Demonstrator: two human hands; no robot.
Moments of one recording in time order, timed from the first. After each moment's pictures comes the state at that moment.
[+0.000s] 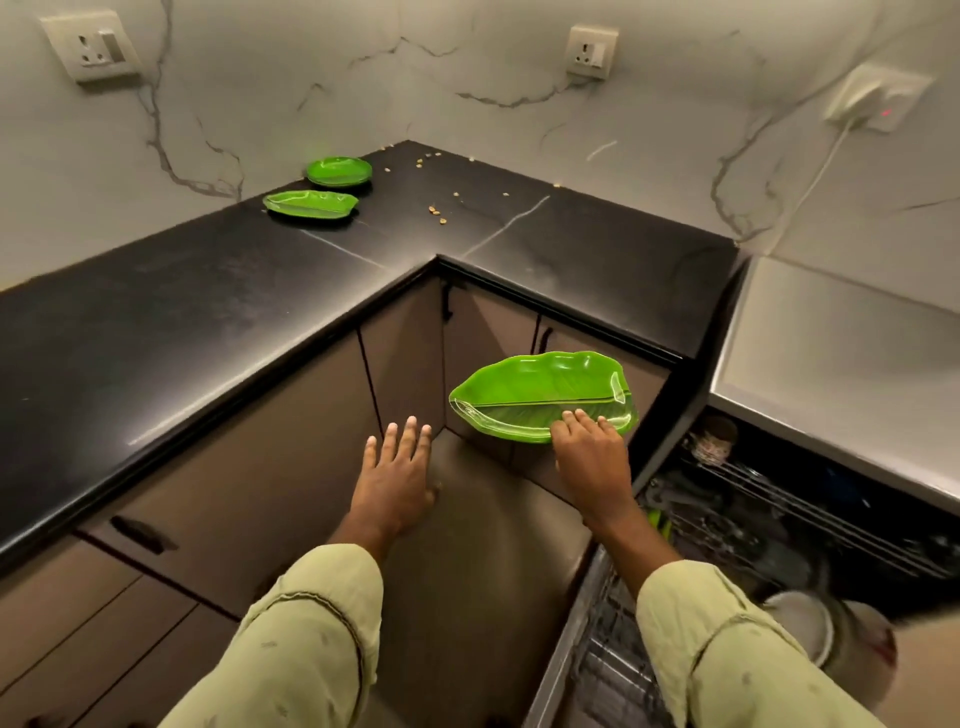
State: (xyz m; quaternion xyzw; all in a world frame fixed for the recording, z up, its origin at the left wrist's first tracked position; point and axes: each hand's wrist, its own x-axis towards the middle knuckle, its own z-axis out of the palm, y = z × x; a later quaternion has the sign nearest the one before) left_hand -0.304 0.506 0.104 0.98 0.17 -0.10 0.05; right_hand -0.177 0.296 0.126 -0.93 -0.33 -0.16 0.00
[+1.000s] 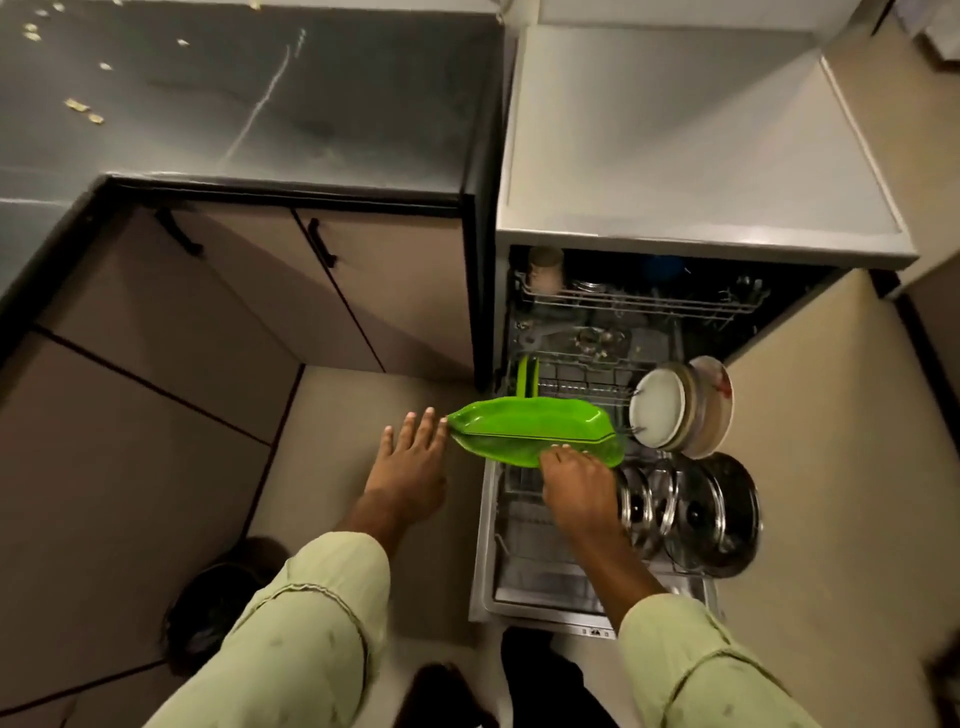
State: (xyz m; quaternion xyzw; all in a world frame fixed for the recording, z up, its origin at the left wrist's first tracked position) left_hand -0.205 0.286 0.014 0.96 -0.09 -0.27 0.00; right_hand -0.226 0.074 0.007 -0.99 -0.08 0.07 0.07
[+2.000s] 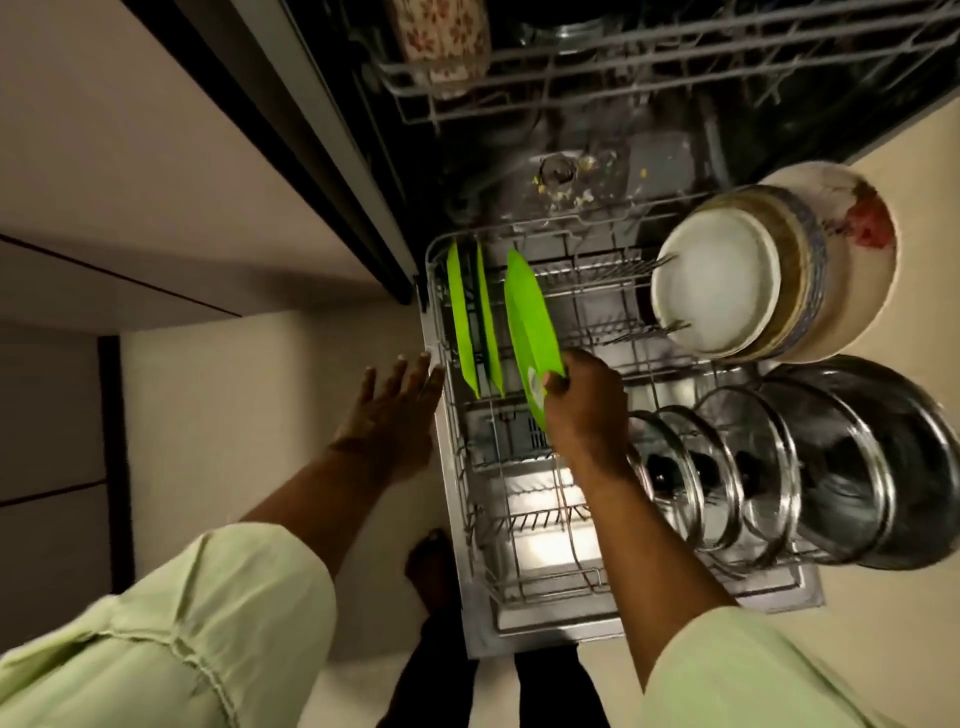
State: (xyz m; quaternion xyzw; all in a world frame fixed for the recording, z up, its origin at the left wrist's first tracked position) left_hand -0.003 0.207 -0.306 0.87 -0.25 -0.40 -0.12; right_hand -0.049 0.015 -0.317 -0.90 0.31 0.11 0.30
